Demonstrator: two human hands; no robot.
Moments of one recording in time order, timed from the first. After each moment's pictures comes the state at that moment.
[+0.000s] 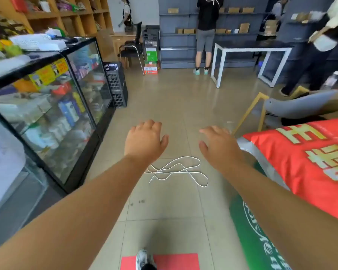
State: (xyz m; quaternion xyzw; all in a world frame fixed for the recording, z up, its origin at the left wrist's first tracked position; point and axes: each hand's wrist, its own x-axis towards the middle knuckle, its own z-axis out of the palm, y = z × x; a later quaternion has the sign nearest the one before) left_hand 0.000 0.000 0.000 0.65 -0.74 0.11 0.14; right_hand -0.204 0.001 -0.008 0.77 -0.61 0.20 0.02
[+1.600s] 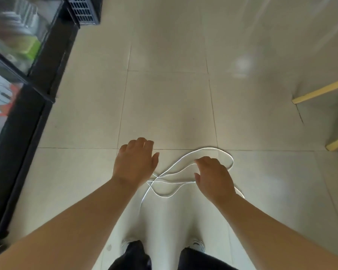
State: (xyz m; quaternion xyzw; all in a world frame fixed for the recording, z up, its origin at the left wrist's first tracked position) left_hand 0.115 -0.599 -0.460 0.68 -0.73 -0.08 -0.05; right_hand -0.099 -0.587 -0.488 0.77 -0.62 -0.08 -0.16
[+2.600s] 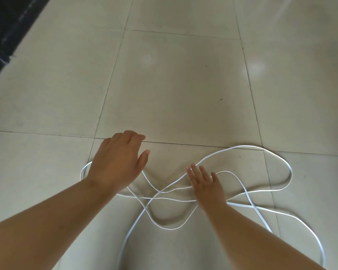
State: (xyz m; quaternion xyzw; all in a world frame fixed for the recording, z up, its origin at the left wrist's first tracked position) left_hand 0.159 -0.650 -0.752 0.68 -0.72 -0.10 0.05; right_hand -0.078 -0.640 -0.892 0.82 -0.52 -0.22 -0.11
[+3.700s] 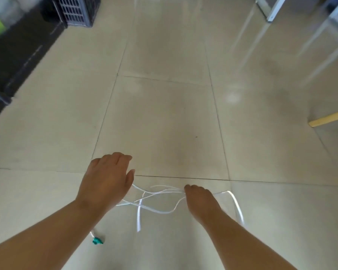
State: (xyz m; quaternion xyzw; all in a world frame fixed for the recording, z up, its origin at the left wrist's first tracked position) left_hand 0.155 -0.670 -0.647 0.69 -0.72 -0.06 0.02; right_hand -0.077 -0.680 -0.723 0.80 -0.58 -0.14 -0.08
